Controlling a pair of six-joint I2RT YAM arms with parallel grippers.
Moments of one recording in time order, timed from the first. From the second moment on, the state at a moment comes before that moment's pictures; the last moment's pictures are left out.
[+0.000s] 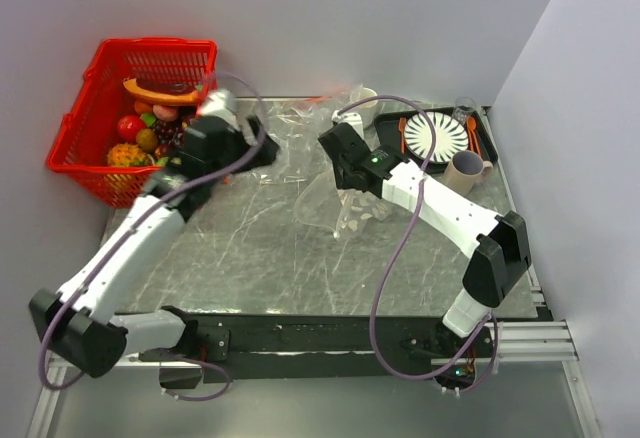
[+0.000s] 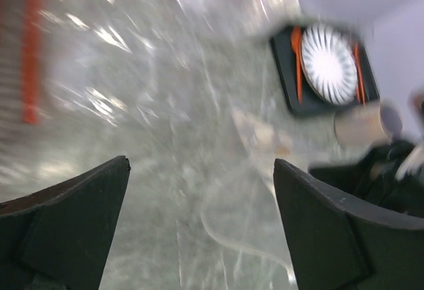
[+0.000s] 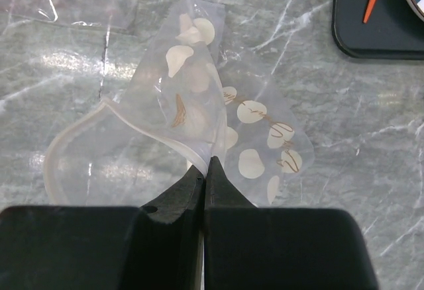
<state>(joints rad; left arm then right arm) -0.49 1.21 1.22 -0.41 -0.11 -0.56 0.74 1.65 1.51 -0.77 0.47 0.40</state>
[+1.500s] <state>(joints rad) 0.19 2.06 1.75 -0.90 -0.13 -0.48 0.74 1.57 1.40 -0.61 0.25 0.41</state>
